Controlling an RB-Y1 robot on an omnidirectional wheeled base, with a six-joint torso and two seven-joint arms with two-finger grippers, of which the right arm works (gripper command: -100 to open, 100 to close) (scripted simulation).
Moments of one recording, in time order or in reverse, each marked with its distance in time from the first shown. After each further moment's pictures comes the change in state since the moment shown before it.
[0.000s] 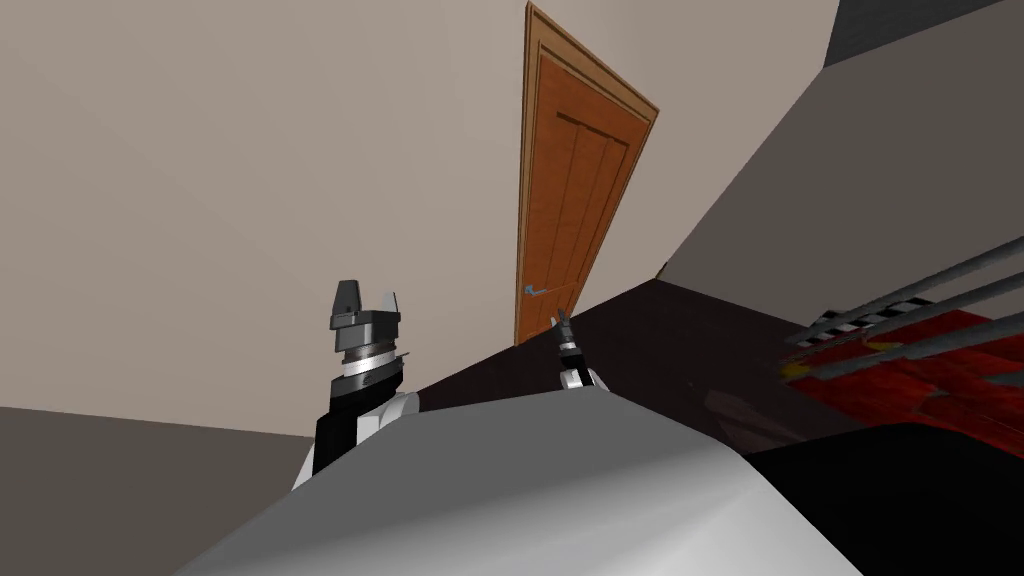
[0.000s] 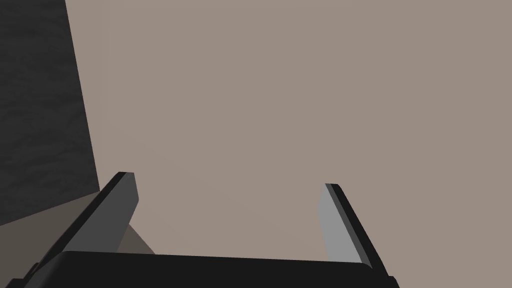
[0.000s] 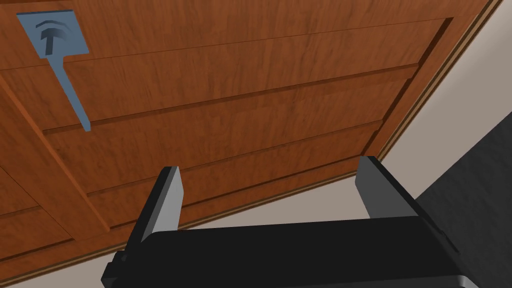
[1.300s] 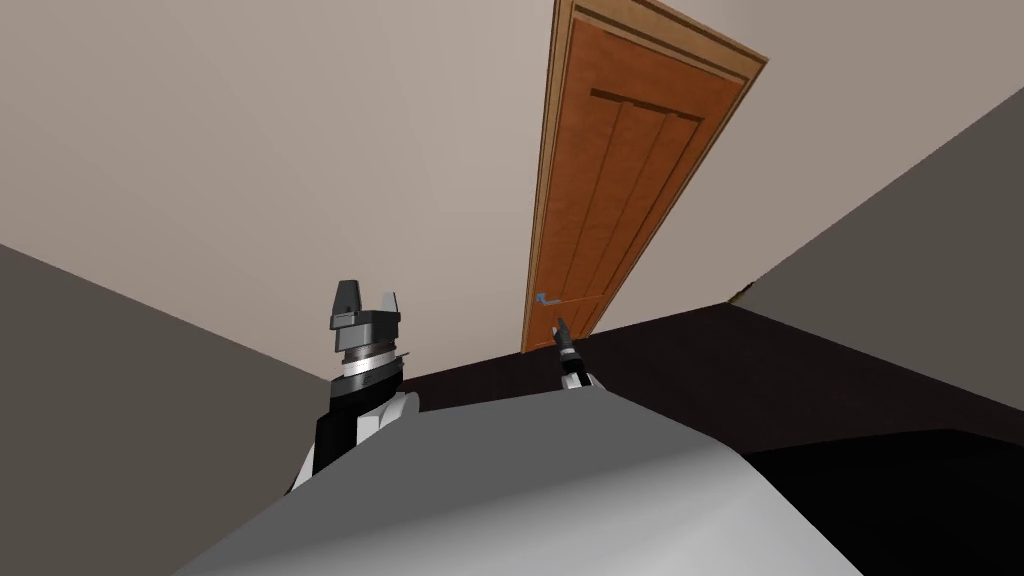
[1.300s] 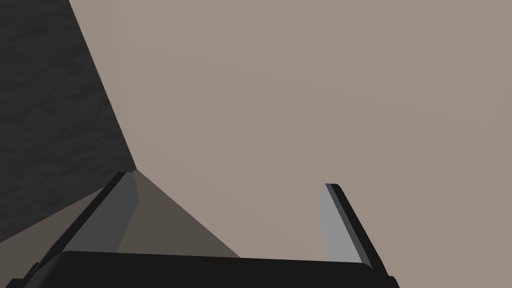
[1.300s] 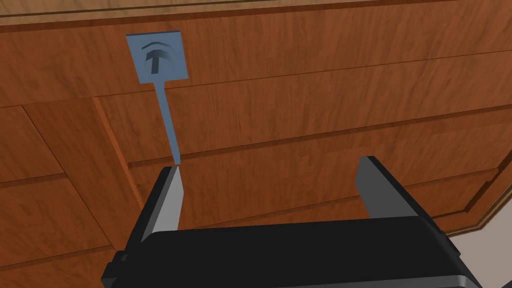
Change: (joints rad) arm -0.119 -0.030 -0.007 0.348 -0.058 -0.060 0.002
